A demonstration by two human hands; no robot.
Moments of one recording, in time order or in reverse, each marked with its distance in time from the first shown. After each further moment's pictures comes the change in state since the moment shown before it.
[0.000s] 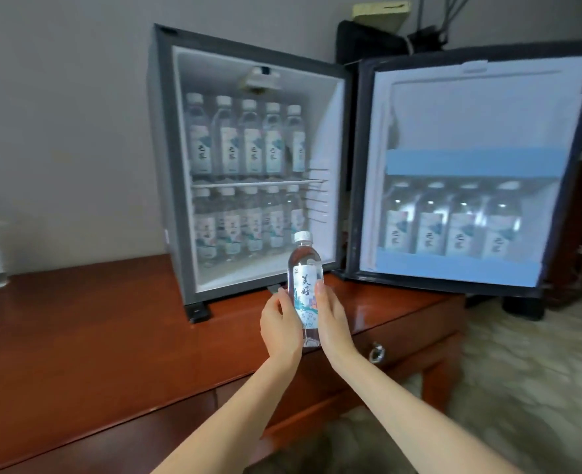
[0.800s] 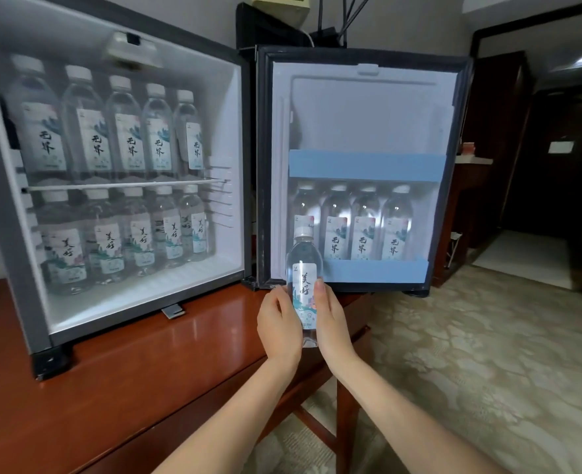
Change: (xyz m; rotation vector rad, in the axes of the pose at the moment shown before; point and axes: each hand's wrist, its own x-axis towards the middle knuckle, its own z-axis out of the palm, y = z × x) left_hand -0.034 0.018 0.143 -0.123 -0.250 0.007; right_hand 0.027 -0.014 -0.137 -0.070 0.237 -0.062
